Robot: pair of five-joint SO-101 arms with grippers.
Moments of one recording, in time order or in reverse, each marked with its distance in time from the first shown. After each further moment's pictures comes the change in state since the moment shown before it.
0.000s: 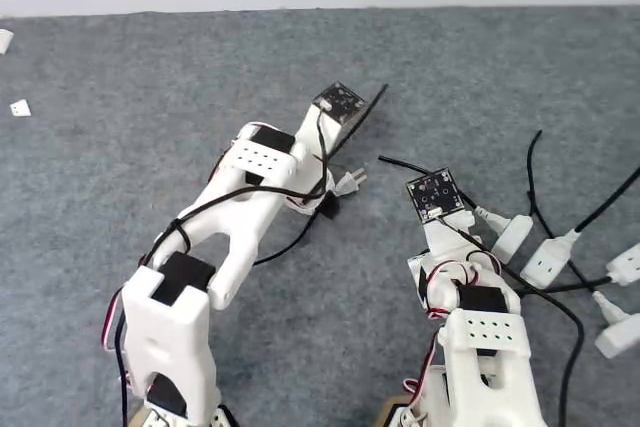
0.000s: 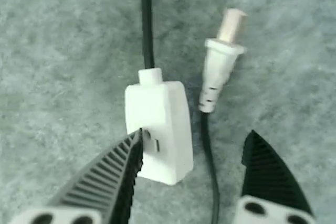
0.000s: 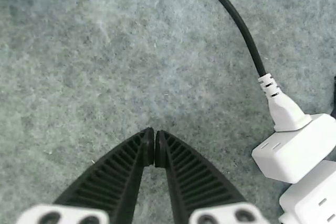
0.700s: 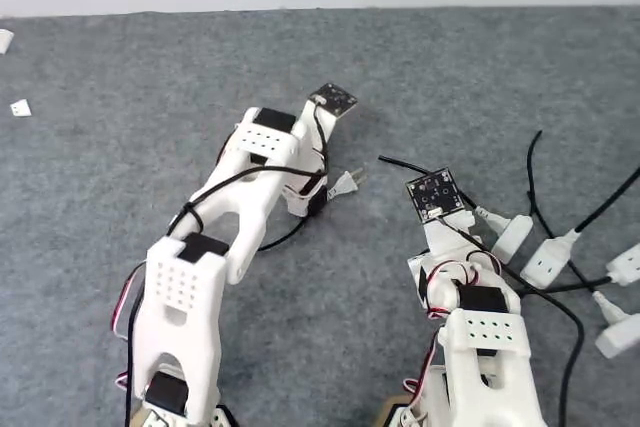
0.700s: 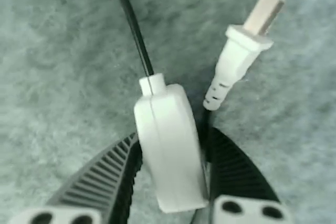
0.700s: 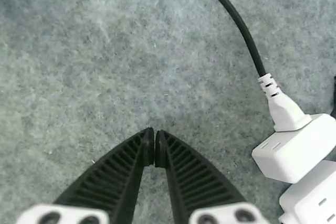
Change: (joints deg) left arm -2.4 17.4 -23.5 17.1 0.4; right arm 0.0 0.0 0.0 0.0 0.0
